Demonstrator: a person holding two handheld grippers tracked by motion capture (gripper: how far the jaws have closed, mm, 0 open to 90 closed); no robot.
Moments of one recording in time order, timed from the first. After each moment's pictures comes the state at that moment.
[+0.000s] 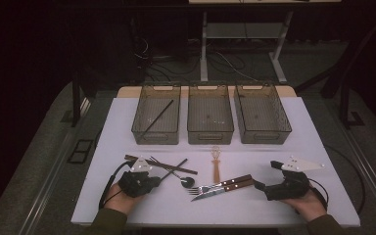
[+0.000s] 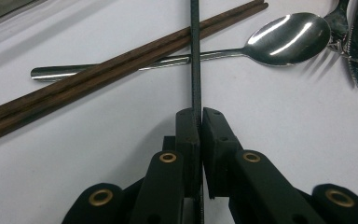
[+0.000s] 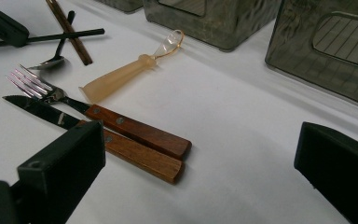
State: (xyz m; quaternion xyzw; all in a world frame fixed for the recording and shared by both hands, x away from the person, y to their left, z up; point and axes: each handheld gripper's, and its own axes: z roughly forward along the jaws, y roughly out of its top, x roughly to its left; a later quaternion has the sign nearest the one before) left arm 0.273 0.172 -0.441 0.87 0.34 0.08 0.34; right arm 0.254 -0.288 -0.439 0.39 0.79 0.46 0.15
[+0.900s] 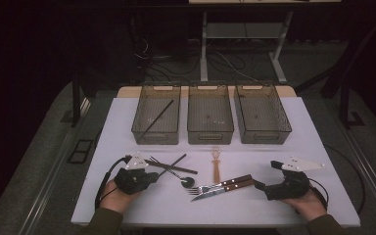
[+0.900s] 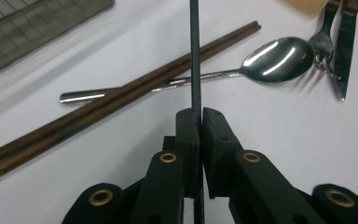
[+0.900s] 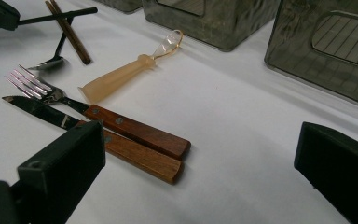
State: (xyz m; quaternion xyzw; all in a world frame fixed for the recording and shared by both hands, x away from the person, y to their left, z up) left arm 0.273 0.179 -0.424 0.87 0.33 0.10 0.36; right arm 0.255 -0.289 -0.439 0.39 0.79 0.46 0.15
